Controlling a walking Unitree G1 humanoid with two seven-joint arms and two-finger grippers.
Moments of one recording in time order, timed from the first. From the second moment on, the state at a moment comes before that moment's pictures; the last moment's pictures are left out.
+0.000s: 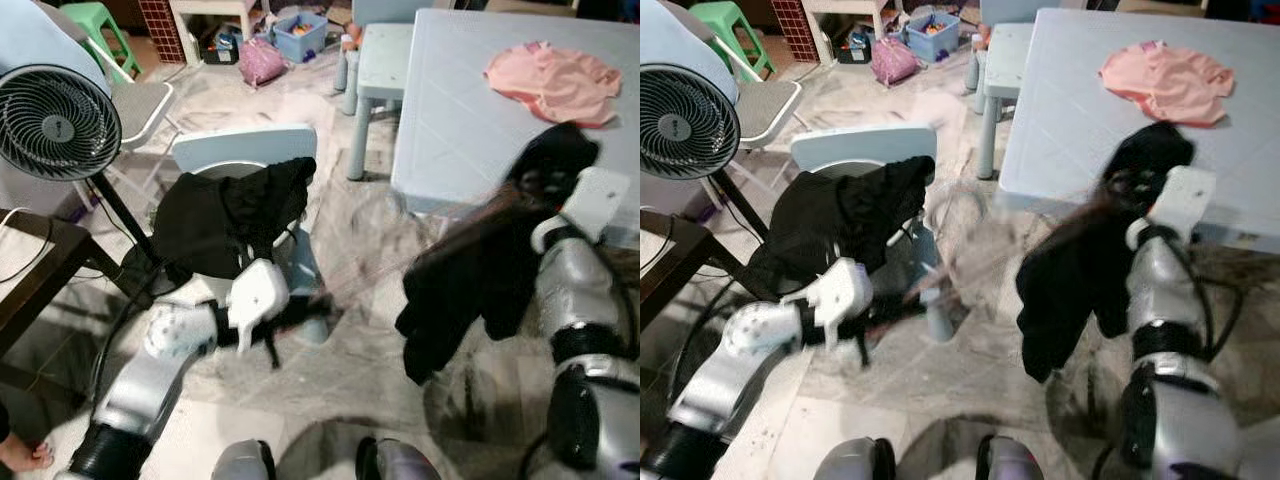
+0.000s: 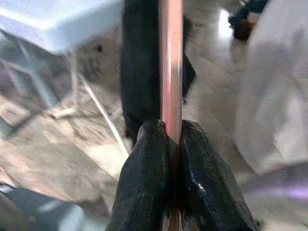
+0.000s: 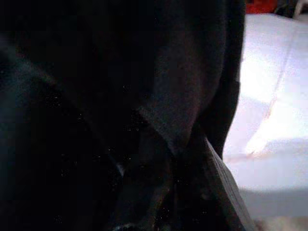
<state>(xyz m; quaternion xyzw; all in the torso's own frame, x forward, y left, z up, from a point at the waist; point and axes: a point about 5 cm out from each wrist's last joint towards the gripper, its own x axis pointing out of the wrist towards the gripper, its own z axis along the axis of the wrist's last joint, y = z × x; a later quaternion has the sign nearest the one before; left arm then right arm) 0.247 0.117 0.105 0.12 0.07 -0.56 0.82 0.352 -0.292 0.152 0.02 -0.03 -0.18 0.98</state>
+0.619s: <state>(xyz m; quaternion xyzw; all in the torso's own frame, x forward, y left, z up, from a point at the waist) 0.235 0.143 0.111 0.10 0.00 -0.38 0.92 0.357 -0.305 0.169 -0.03 -0.04 -0.22 0.97</state>
